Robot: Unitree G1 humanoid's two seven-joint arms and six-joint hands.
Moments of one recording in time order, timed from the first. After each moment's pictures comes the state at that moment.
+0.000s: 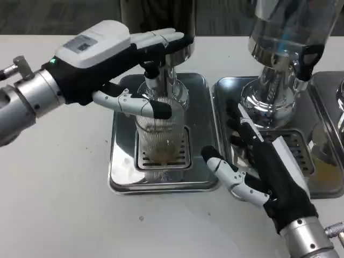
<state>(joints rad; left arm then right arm) -0.85 0.68 -0.32 0.99 0.49 -1.10 -0.11 0.20 -0.12 0.19 -0.17 -0.24 -0.16 0.04</state>
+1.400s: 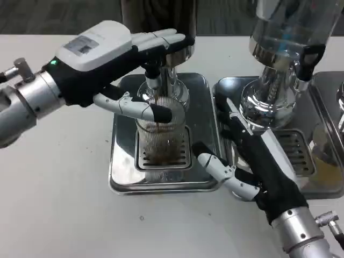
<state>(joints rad) -0.85 0.69 -0.34 0.99 0.55 -1.10 -0.03 0.12 -0.12 0.21 -0.09 -0.26 -0.18 0.04</state>
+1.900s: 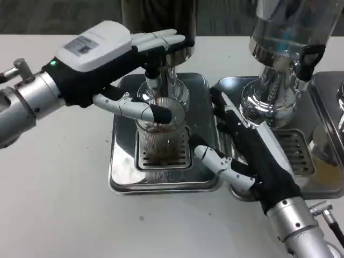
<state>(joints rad) -0.85 0.69 -0.34 0.98 0.55 -1.10 -0.03 0.05 -0.12 0.21 -0.03 -0.25 -0.19 0.04</state>
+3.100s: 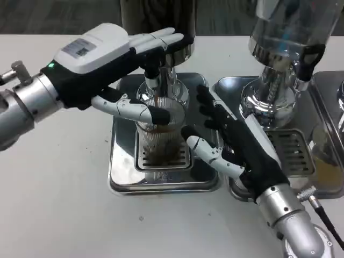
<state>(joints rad) -0.83 0.70 -0.33 0.97 0.51 -1.10 -0.05 -0.07 -0.10 0.21 0.13 -0.19 -0.22 0.07</state>
